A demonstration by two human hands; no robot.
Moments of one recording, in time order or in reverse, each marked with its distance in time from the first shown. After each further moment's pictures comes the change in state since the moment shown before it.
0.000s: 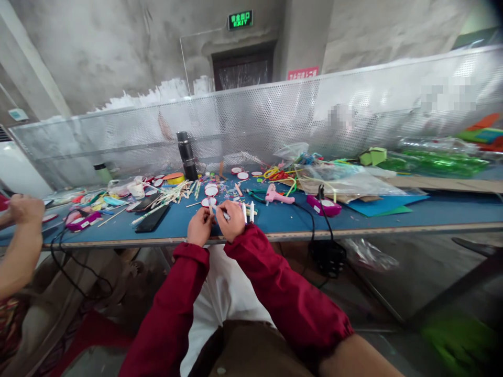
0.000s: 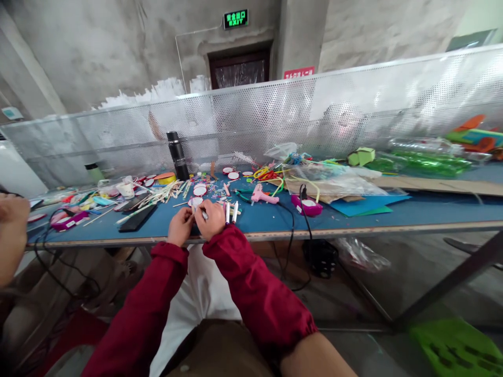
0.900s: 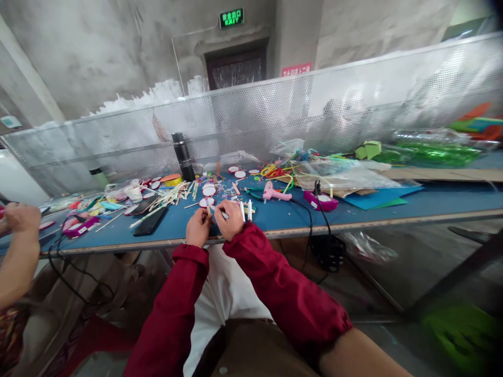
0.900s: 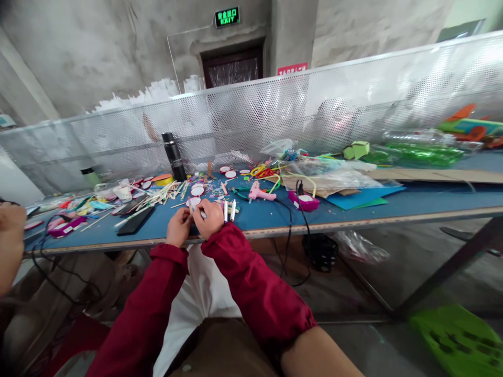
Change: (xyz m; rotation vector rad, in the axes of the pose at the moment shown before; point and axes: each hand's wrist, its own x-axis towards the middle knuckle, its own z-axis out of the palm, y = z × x) left_hand 0.000 0.000 0.000 0.020 0.005 0.001; right_hand 0.000 0.002 0.000 0.021 0.028 0.000
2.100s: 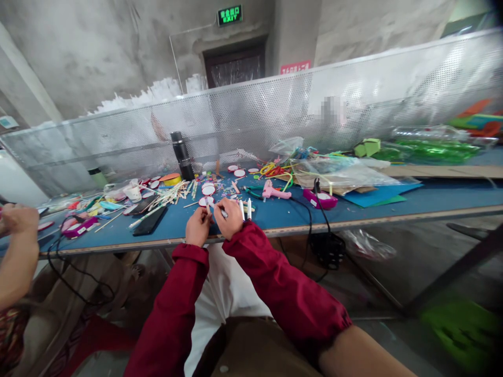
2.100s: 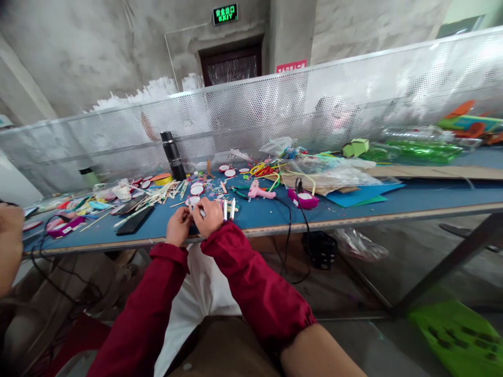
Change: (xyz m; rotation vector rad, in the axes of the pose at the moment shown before) left_hand 0.001 -0.005 0.002 -0.003 -0.008 0.006; right_hand 0.000 0.001 0.001 -0.025 0.005 -0.002
